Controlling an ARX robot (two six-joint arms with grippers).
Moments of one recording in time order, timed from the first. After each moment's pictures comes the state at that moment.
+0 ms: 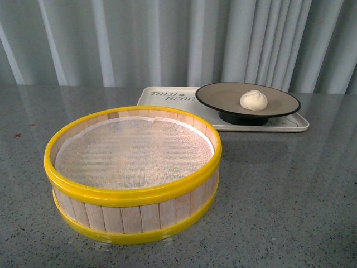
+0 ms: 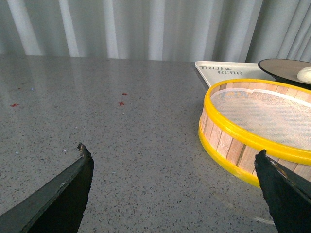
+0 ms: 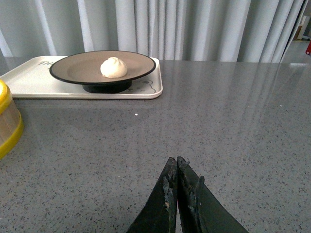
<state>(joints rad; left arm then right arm) 0.00 0.00 0.03 0.00 0.00 0.00 0.00 0.59 0.01 0.58 0.00 -0.01</state>
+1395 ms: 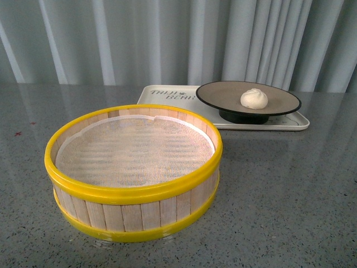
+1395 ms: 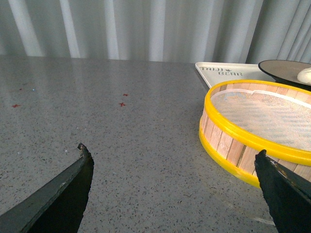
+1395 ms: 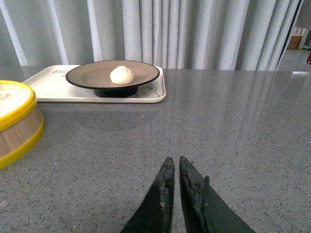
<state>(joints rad) 0.00 0.00 0.03 0.00 0.00 0.00 0.00 0.00 0.01 0.00 0.00 -0.01</state>
